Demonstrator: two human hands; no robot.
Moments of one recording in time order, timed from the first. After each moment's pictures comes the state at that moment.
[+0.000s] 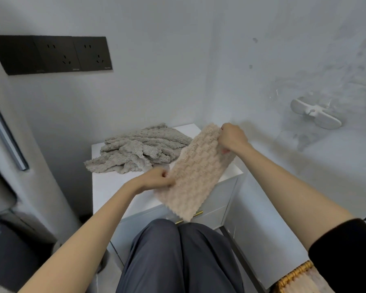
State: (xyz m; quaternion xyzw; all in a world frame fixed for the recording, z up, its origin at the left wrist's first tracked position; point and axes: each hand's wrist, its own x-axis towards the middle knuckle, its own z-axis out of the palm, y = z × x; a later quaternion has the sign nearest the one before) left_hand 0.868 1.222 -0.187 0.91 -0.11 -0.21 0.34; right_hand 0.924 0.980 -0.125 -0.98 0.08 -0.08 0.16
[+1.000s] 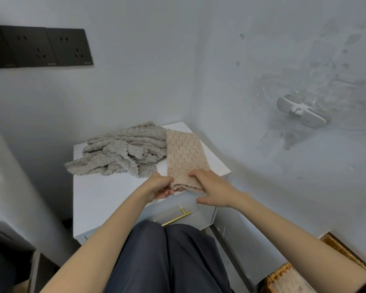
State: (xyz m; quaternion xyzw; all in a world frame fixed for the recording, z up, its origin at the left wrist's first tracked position) left_hand 0.866 1.165 -0.207 0.74 0.14 -0.26 0.60; right_hand 0.842 0.966 -0.217 -0.96 -0.24 0.05 0.13
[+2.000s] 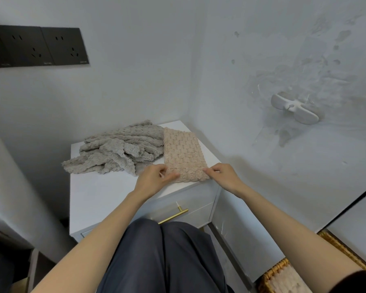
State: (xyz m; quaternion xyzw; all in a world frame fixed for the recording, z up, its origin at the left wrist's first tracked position) left_hand 0.875 1.178 -0.235 0.92 -0.13 0.03 0.37; right_hand 0.860 0.933 -0.225 -0.91 0.00 0.00 0.42
